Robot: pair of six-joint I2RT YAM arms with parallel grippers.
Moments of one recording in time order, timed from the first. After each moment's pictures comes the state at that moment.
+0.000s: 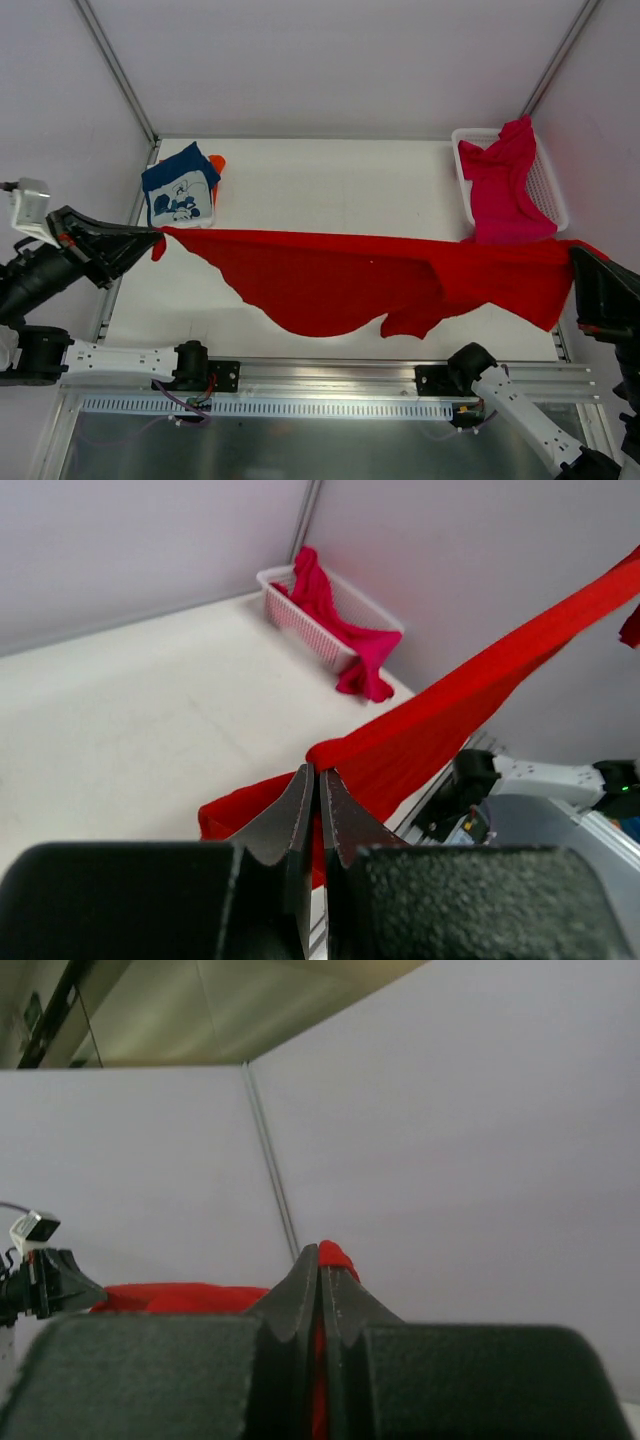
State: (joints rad) left arm -1.47 0.58 1.69 -1.07 -0.63 -0.28; right arm 0.60 0.33 1.35 -0.37 0.03 0.27
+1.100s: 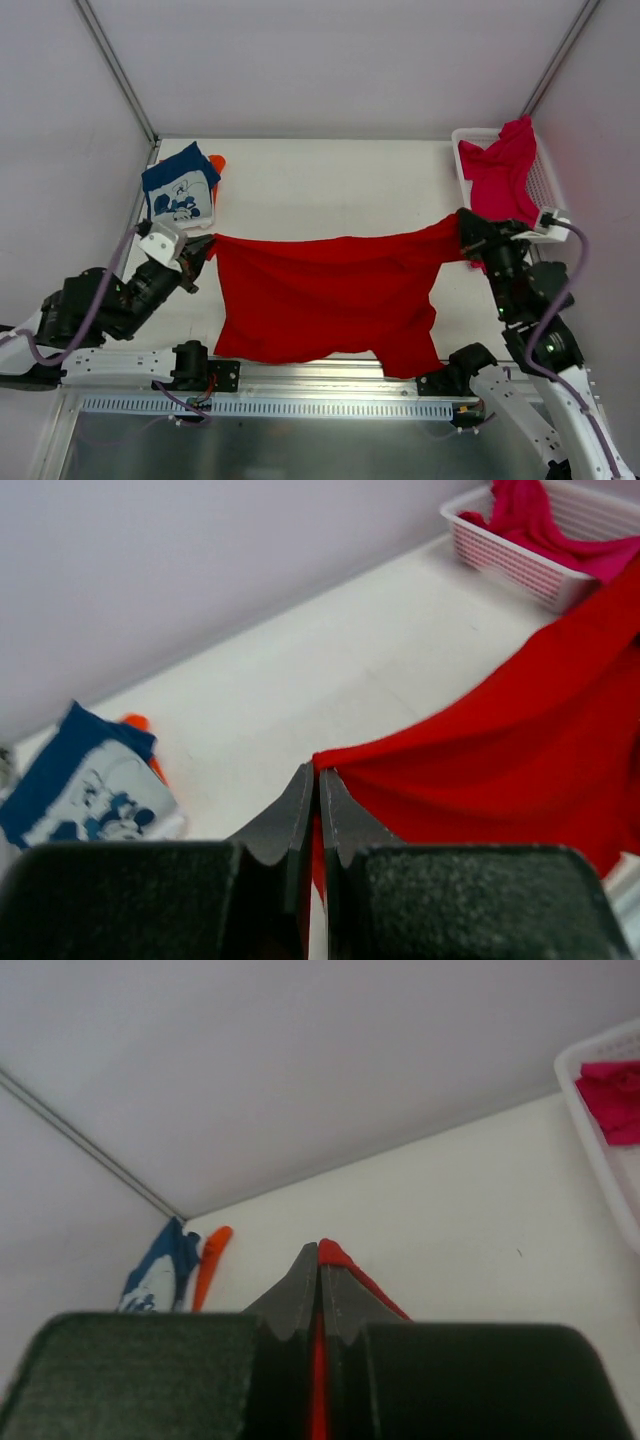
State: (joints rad) left arm -1.45 0.46 1.15 -0.73 -0.90 0.09; right arm 0.44 0.40 0.84 -0.29 0.29 0.54
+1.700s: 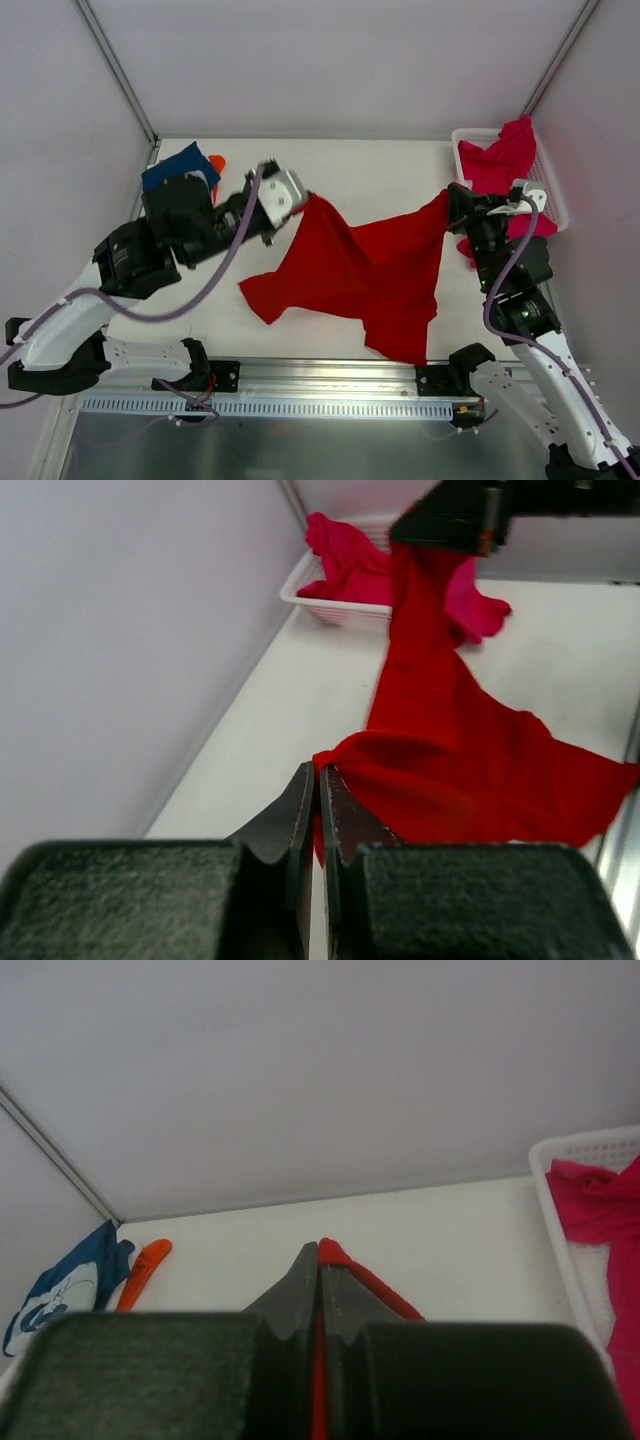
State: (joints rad) left arm -1.26 1.04 1.59 -0.64 -0.26 0.38; right arm 0.44 0.61 0.77 0.01 0.29 0.30
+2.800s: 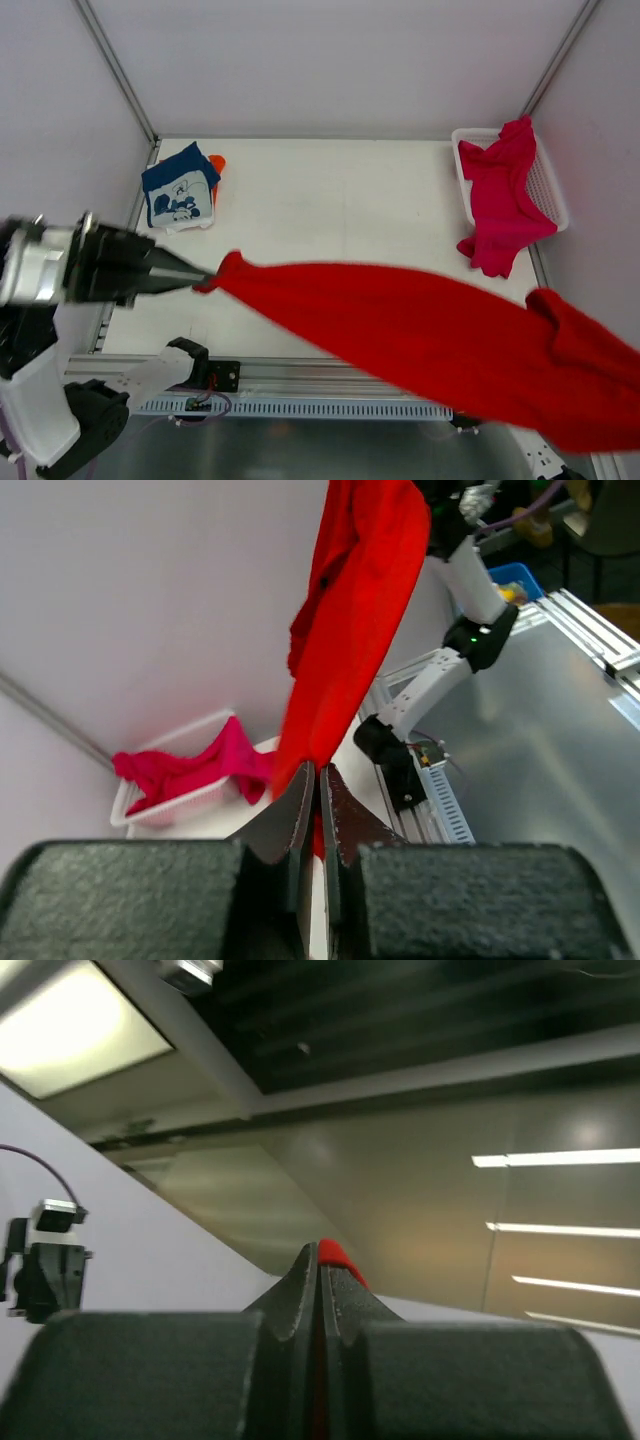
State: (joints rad) left arm -0.37 1.03 2.07 -0.64 1.33 -0.05; right arm 0.42 0.23 1.44 0.07 -0.29 0.00
